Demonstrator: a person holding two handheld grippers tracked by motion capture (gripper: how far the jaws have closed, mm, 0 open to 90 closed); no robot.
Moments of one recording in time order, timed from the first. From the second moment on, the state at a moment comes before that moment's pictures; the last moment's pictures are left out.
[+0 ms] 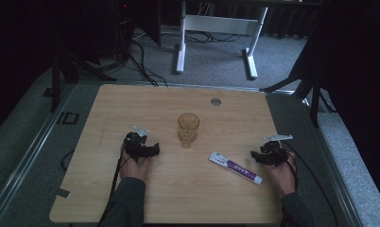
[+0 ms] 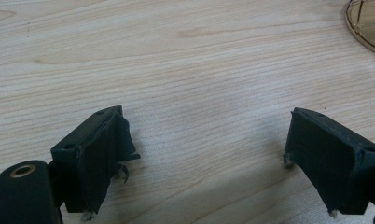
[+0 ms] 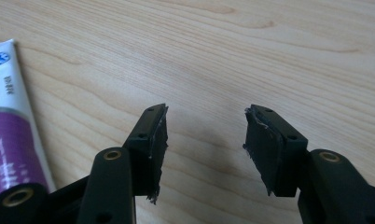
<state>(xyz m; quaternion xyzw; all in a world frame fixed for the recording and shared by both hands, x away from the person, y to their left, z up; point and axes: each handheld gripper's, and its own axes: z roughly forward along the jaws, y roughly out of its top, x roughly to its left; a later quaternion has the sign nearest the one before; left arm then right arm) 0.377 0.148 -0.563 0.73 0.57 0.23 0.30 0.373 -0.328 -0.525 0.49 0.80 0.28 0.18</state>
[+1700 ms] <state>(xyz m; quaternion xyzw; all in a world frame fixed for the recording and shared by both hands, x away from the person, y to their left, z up) 0.377 0.148 -0.563 0.73 0.57 0.23 0.30 0.362 -0.274 -0.476 0.37 0.90 0.18 0.16</state>
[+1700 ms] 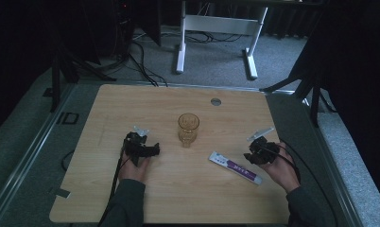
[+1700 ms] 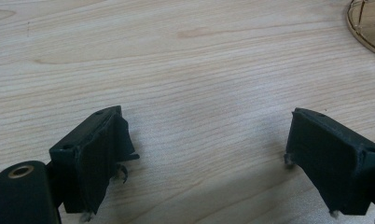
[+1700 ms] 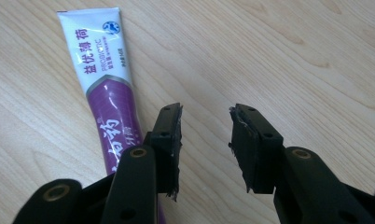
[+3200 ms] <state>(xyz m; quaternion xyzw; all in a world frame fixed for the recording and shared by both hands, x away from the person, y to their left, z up) 0.377 0.148 -0.563 0.73 0.57 0.23 0.30 0.373 -0.241 -0.477 0.32 0.94 0.11 0.09</state>
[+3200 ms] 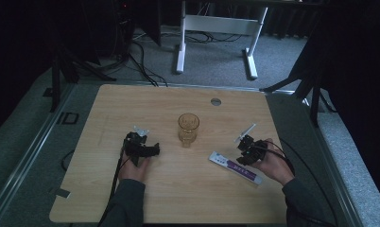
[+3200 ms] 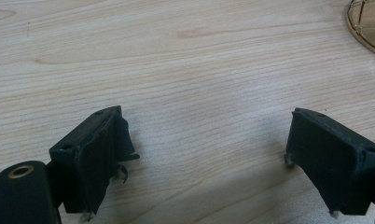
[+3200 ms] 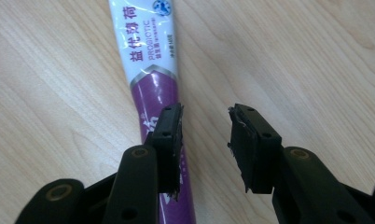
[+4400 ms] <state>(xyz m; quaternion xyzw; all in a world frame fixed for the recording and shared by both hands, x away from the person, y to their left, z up) 0.377 0.148 -0.563 0.73 0.57 0.23 0.30 0.376 -0.222 -0.486 0.28 0.96 0.05 0.04</state>
